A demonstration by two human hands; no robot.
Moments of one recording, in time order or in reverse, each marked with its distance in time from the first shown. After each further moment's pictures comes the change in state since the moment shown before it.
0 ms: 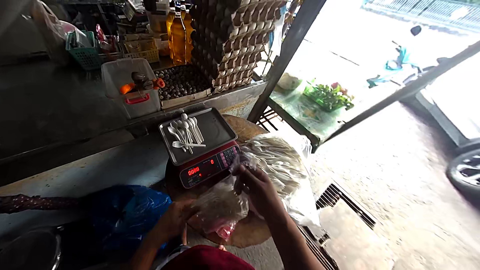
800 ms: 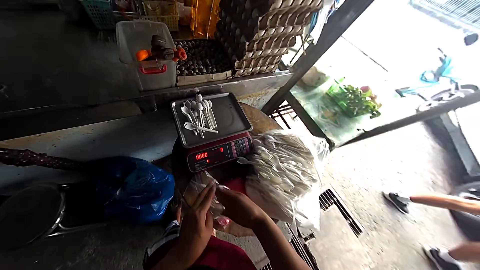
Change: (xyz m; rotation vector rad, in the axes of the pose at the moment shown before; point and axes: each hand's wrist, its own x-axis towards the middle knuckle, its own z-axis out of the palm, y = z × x) left_hand -0.019 0.027 0.082 0.189 0.532 0.086; right_hand -0.011 0.078 0.019 0.097 -0.254 0.829
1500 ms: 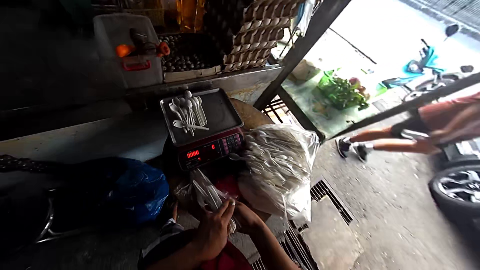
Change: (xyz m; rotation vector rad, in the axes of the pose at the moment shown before) left_hand -0.015 0.010 0.063 0.166 -0.302 0.150; right_hand -0.007 0.062 -0.059 0.047 0.107 -0.036
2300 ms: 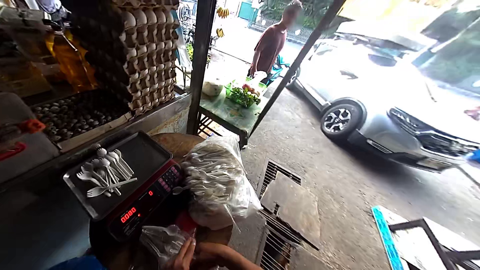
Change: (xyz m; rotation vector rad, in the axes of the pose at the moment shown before) left_hand 0.026 -0.001 0.005 0.023 -0.377 0.106; right_hand -0.019 0.000 -0.028 -0.789 0.007 0.250
